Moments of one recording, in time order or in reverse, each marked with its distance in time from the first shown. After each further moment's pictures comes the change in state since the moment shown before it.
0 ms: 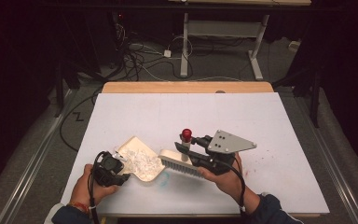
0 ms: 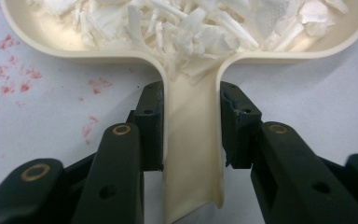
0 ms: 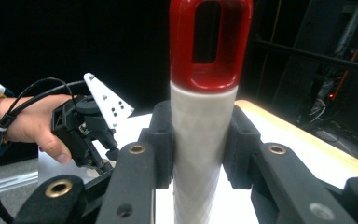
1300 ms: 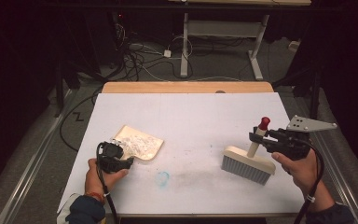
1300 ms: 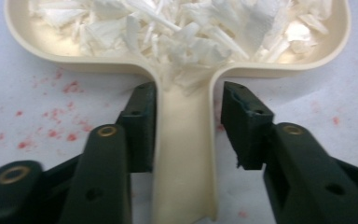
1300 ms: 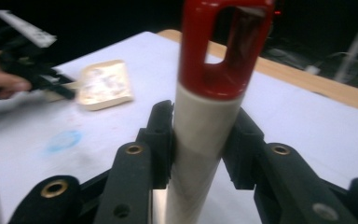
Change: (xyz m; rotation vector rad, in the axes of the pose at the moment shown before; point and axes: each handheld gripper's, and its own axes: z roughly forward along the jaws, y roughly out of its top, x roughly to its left) left arm 0.012 0.024 0.019 -0.147 0.077 -0.274; right arm -0.123 -0.034 -0.129 0.236 -0.182 0.193
